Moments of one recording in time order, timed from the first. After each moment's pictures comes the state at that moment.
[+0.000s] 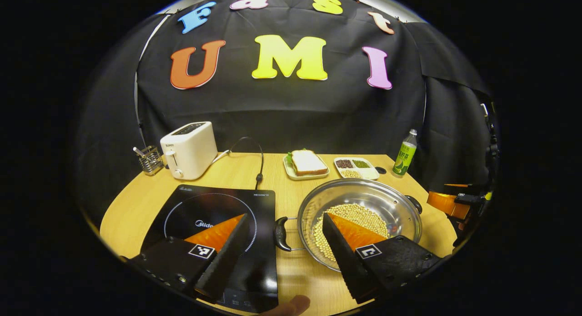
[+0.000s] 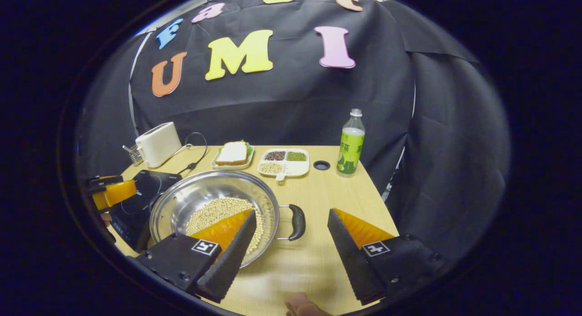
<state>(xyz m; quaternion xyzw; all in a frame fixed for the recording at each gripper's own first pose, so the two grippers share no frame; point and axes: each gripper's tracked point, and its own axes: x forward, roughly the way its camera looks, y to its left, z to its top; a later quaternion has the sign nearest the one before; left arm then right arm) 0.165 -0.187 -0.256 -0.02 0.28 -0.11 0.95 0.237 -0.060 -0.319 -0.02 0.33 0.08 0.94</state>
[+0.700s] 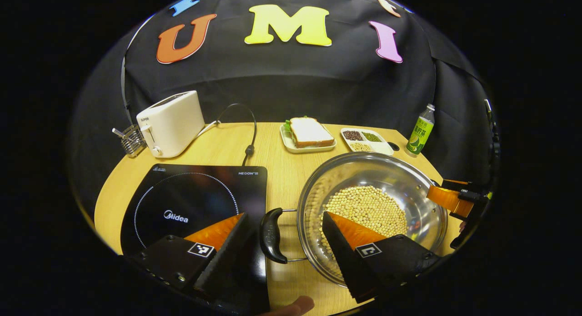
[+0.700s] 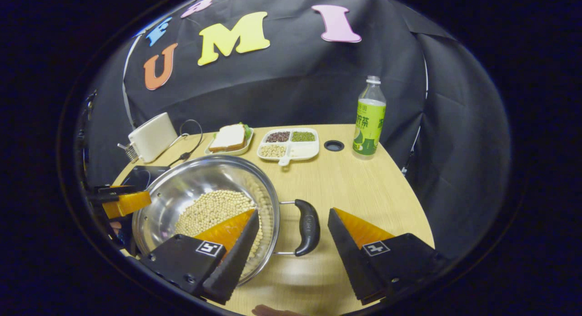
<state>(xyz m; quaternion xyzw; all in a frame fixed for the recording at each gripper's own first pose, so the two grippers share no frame) 0.195 -0.201 -0.329 -0.02 0.36 -0.11 0.93 0.272 -0.047 -0.389 0.01 0.38 0.09 0.92</state>
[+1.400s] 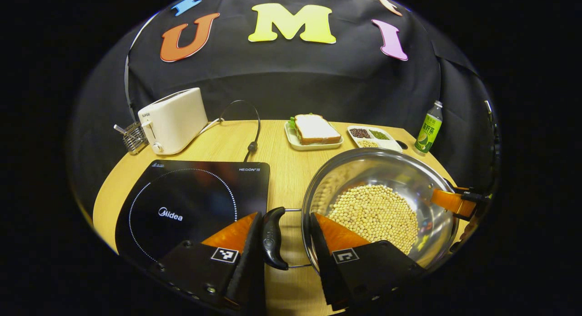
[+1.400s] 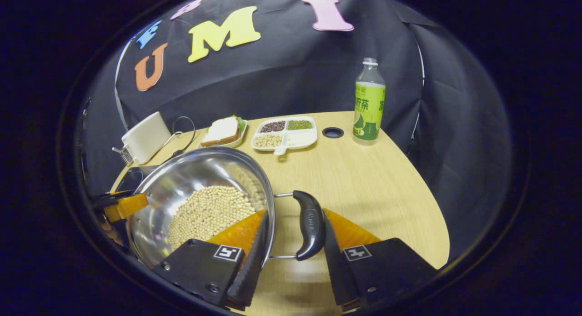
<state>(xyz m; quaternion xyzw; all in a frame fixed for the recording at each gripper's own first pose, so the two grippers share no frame) 0.201 -0.201 -0.340 -0.02 0.35 -0.10 0.93 0.270 -0.046 -0.412 0.02 0.40 0.07 0.91</state>
